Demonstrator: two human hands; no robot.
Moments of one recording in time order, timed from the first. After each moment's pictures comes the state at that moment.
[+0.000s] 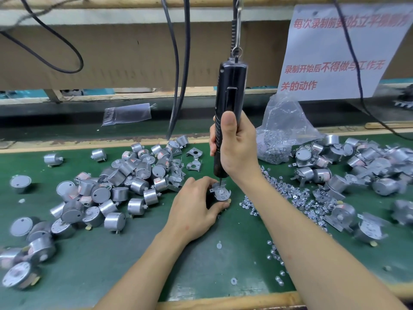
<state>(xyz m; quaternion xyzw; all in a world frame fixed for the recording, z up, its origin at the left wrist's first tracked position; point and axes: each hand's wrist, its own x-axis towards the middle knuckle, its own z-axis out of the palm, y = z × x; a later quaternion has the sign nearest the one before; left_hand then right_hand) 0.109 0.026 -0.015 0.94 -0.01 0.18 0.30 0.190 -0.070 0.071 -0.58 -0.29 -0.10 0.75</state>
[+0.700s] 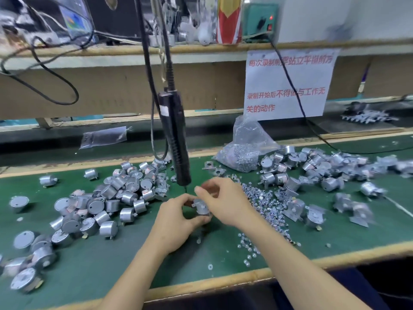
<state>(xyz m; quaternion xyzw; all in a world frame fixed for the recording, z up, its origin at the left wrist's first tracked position) 0.070 0.018 0.011 0.92 0.00 0.14 0.38 0.127 -0.139 0.048 -0.87 -0.19 0.04 0.44</state>
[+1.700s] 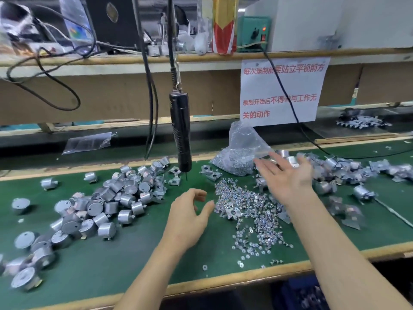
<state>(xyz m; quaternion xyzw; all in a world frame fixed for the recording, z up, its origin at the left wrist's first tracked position) 0.076 -0.026 0.025 0.90 0.04 0.16 0.41 0.172 -0.244 0.095 -0.25 0.14 0.07 0.96</state>
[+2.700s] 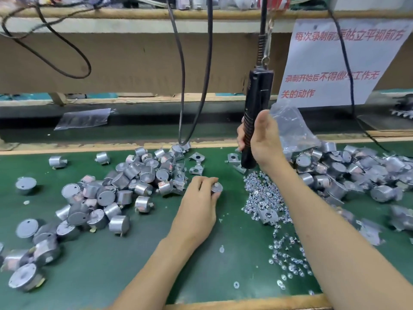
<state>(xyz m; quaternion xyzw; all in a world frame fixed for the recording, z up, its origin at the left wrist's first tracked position) 0.101 0.018 -0.003 0.93 -0.01 0.21 0.29 0.236 -0.108 0.081 -0.64 -0.27 -0.05 0.72</state>
